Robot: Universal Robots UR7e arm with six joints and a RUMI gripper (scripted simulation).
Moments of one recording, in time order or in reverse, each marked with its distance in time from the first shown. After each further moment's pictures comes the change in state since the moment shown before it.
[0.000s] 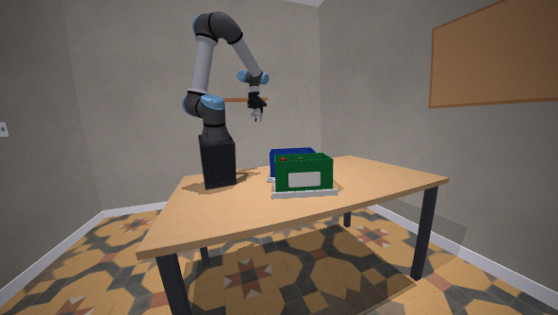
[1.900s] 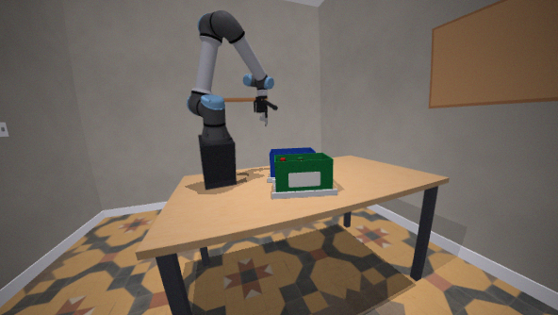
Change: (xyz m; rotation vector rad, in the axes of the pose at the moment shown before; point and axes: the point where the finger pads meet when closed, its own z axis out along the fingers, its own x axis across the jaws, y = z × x) arm 0.085 -0.003 0.041 -0.007 -0.012 0.697
